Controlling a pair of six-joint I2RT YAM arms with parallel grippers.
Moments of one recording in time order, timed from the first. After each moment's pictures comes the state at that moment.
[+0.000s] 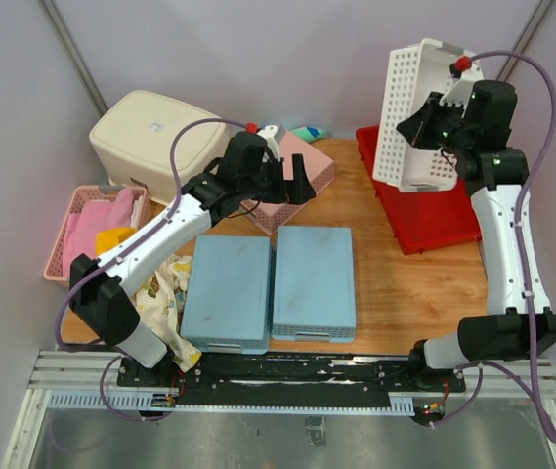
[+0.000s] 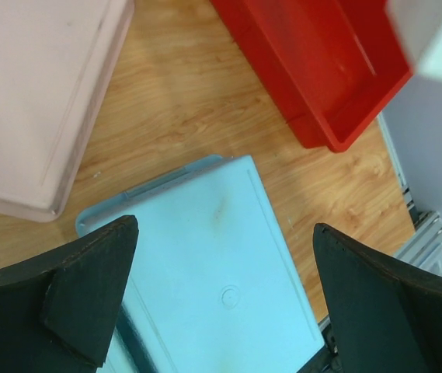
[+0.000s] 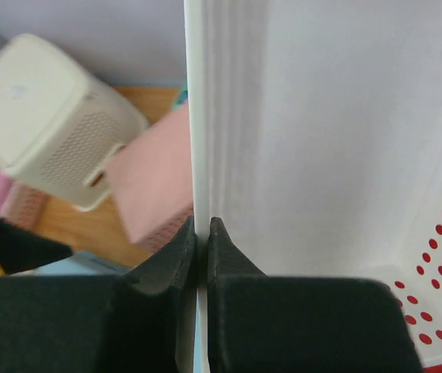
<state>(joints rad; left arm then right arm) -0.66 1.59 1.48 -0.42 0.10 -0.50 0.03 1.47 1.80 -0.69 -0.28 0.17</state>
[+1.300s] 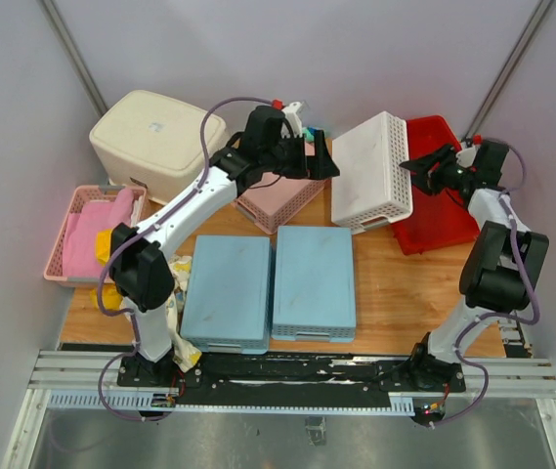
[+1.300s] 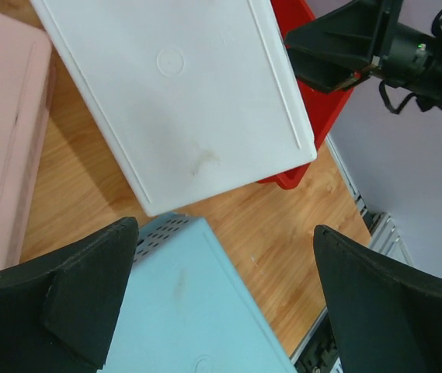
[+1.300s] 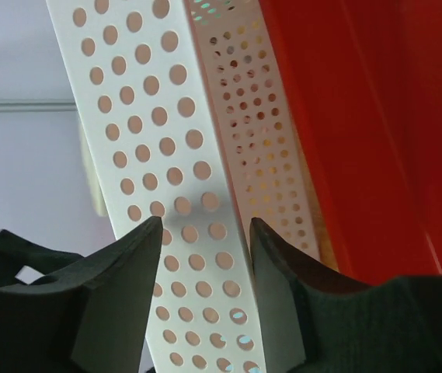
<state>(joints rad) -0.62 1.83 1.78 -0.37 0.32 -0.51 -0.31 1.79 1.23 0.06 -0.90 0.93</state>
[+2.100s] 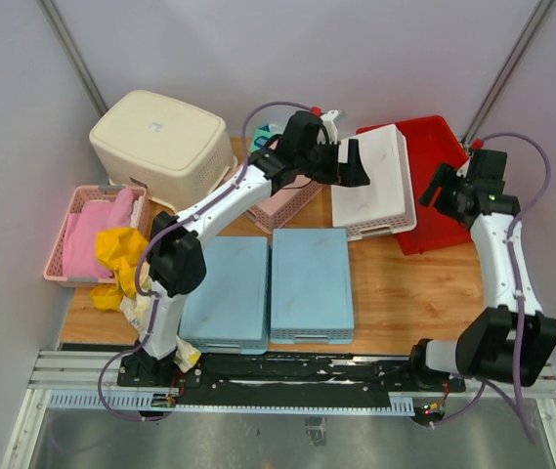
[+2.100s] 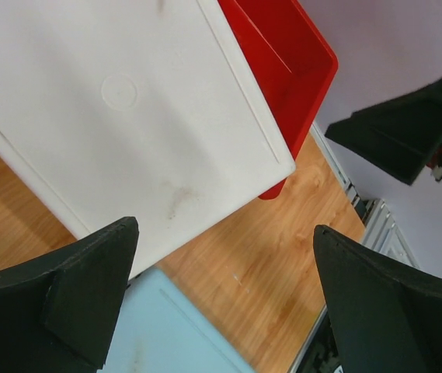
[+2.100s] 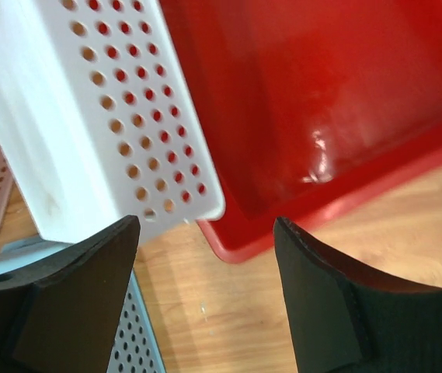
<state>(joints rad) -0.71 2.07 2.01 -0.37 0.35 -0.50 -0.18 1.38 1.27 -0.68 -0.15 0.25</state>
